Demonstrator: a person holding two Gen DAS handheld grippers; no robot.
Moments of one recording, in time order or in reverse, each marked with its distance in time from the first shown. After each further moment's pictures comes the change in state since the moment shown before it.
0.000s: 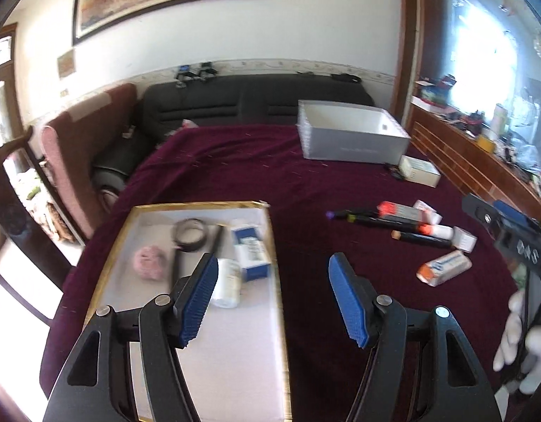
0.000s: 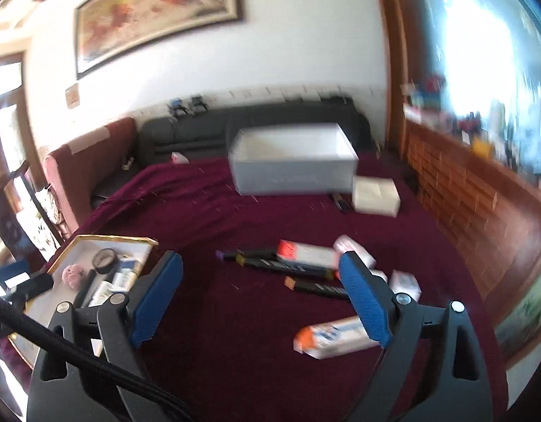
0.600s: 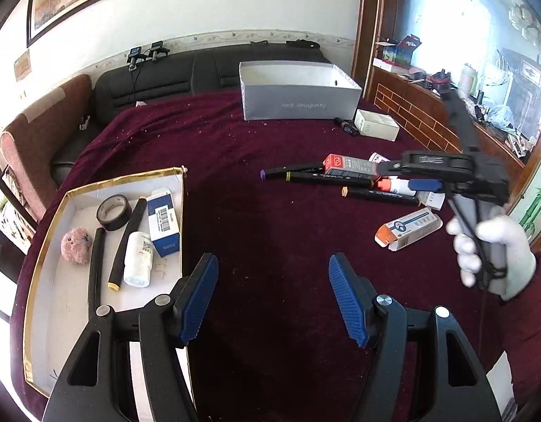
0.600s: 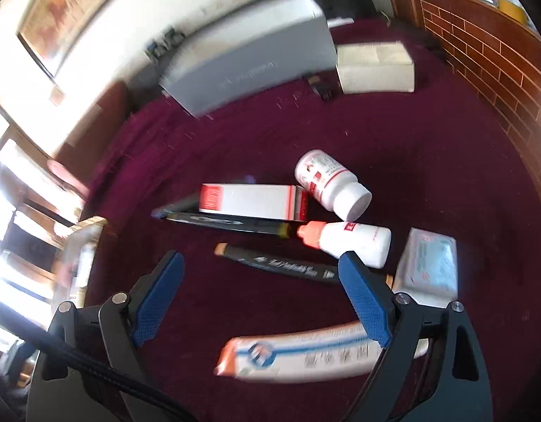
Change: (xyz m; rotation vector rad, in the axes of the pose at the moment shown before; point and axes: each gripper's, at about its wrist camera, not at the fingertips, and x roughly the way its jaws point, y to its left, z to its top) left arm 0.033 -0.071 -0.023 0.085 0.109 -0.097; right arm 0.144 -0.117 -0.012 0.230 0.424 0.175
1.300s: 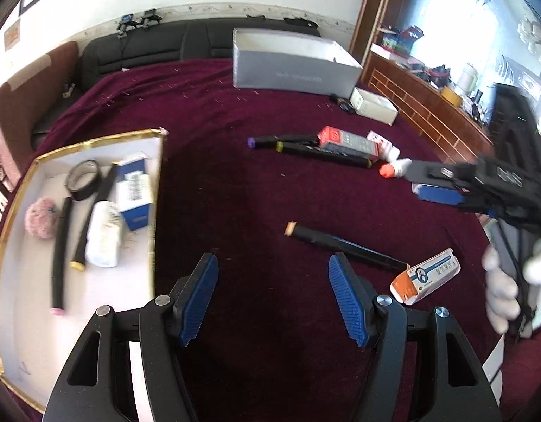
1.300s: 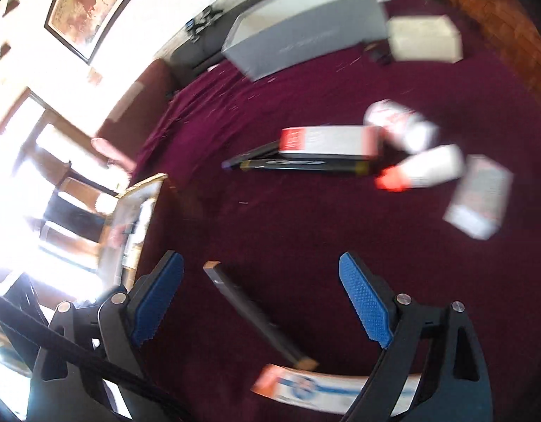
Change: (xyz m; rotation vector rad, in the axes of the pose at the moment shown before) left arm 0.039 0.004 -0.008 -0.056 0.113 -0.101; right arm -0.047 0.032 -0.062 -0.035 0.048 0.187
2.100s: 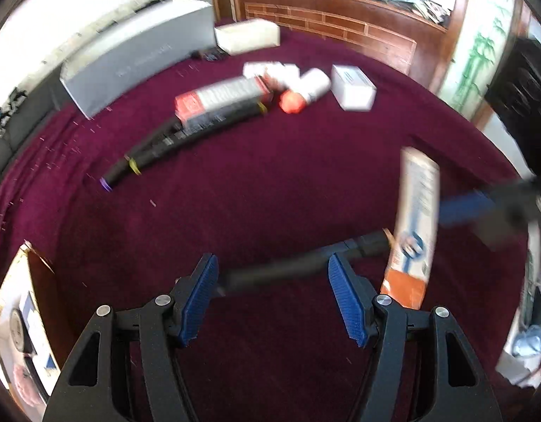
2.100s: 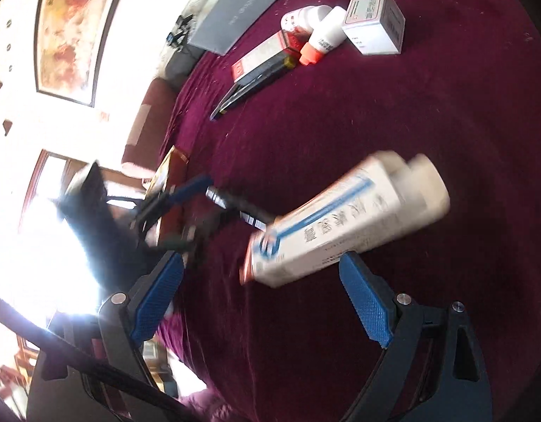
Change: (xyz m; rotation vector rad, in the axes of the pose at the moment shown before) left arm 0.077 -0.080 0.013 0.578 0.191 -0.144; right arm -0.017 -0.068 -0.065 0.327 0.067 0.226
